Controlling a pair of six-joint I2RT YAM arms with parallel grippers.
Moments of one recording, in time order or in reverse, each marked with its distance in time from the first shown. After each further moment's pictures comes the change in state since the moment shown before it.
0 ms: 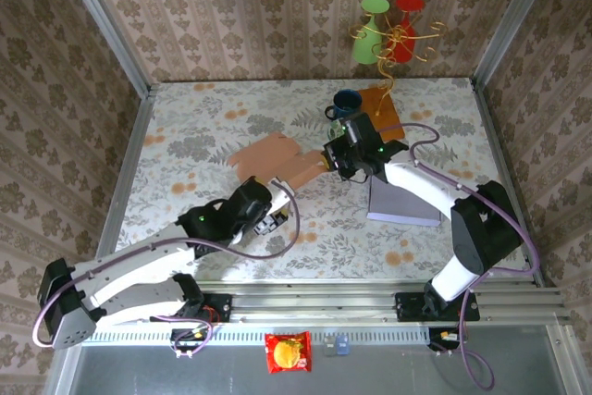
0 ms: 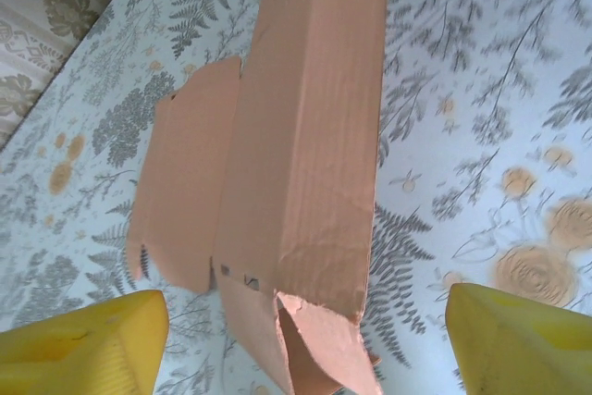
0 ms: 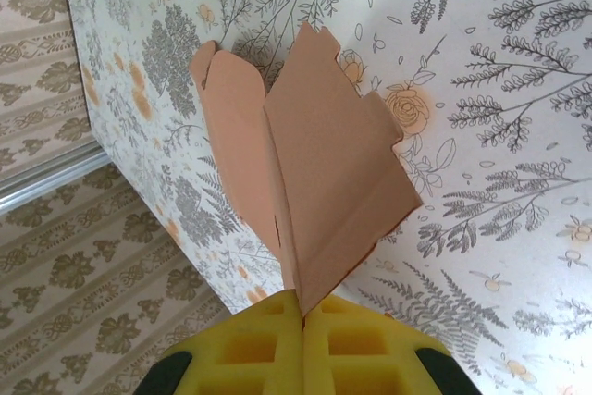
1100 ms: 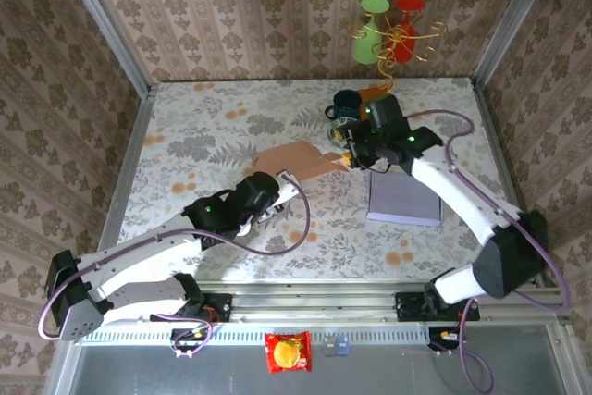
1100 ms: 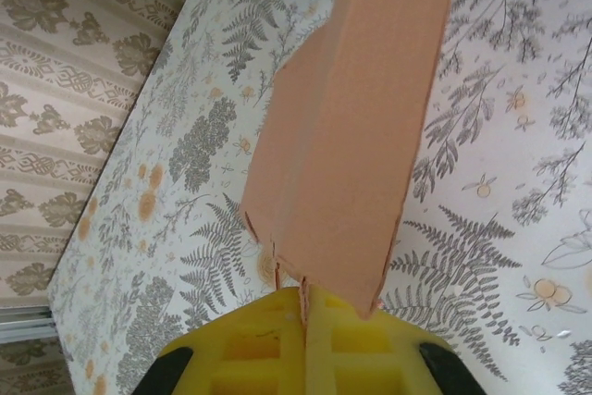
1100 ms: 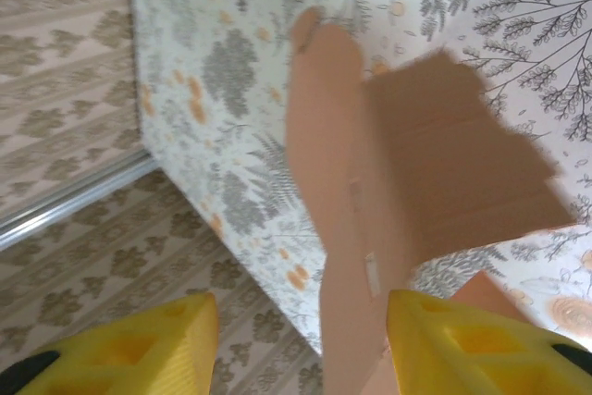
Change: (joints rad) left arm 0.000 0.067 0.115 -0.019 -0.083 0.142; right arm -0.057 -0.207 0.120 -0.273 0.013 -0.010
